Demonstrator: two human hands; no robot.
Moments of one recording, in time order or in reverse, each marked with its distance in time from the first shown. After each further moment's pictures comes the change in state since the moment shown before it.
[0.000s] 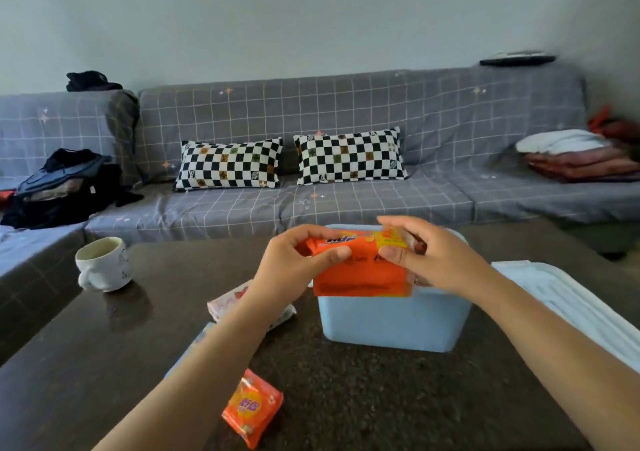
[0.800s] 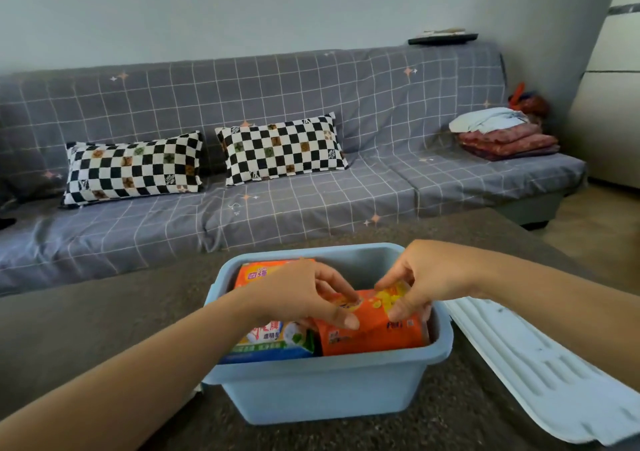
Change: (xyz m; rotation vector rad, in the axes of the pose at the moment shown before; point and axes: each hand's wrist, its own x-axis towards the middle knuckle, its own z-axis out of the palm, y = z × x) left_hand 0.136 -0.035 0.104 0.444 -0.815 -0.160; right_hand 0.065 0.112 -0.066 -0.152 -0.464 0.391
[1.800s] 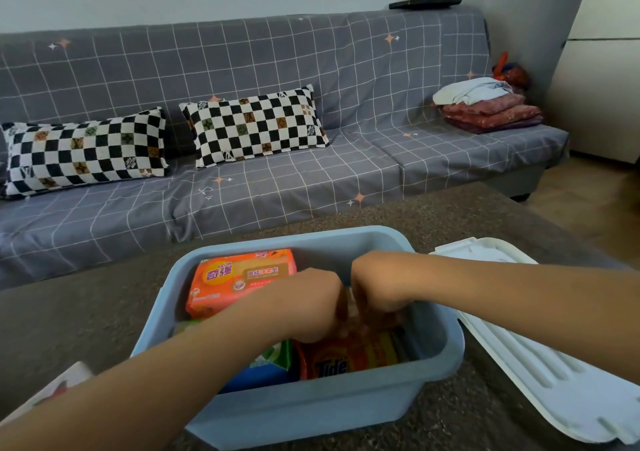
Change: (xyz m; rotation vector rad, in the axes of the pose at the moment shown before) left_hand 0.055 0.008 0.028 0.688 -0.179 -0.121; right_hand 0.080 -0.002 0.034 -0.590 -0.268 0.239
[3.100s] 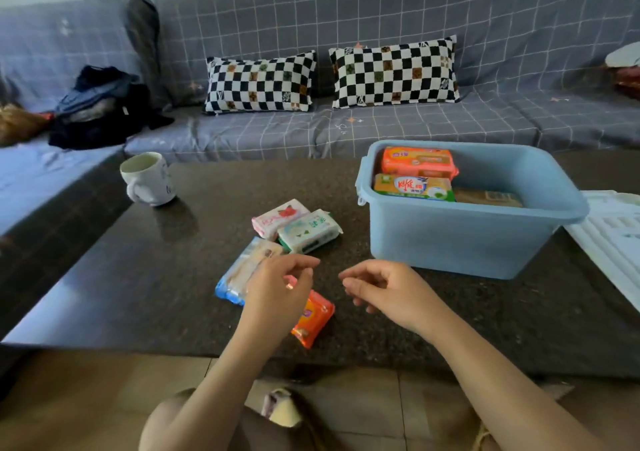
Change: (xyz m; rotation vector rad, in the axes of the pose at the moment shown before) left_hand -0.256 -0.067 0.202 -0.864 0.970 -0.493; right_hand -0.100 -0.209 0.146 1.017 0.361 -0.492
